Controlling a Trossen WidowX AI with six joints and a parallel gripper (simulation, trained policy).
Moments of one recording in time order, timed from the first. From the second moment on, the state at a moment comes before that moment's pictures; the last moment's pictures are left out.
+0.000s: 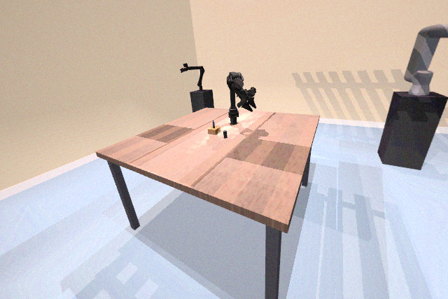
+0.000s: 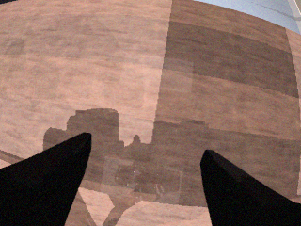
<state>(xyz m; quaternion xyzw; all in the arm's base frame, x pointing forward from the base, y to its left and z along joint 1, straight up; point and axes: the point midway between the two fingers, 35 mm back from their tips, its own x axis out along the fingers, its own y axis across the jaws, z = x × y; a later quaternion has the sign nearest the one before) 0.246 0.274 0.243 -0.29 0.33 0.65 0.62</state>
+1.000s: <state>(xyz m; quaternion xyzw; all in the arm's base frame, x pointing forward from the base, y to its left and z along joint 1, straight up) 0.287 0.185 0.205 -0.32 0.46 0.57 0.61</state>
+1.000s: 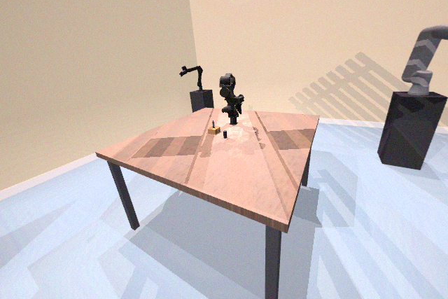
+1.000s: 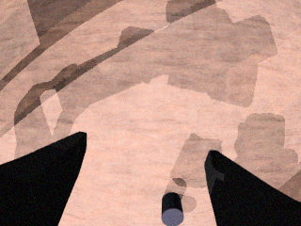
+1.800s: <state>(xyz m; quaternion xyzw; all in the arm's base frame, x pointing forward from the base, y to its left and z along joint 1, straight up) 0.313 0.123 0.176 -0.36 0.53 0.51 0.58</state>
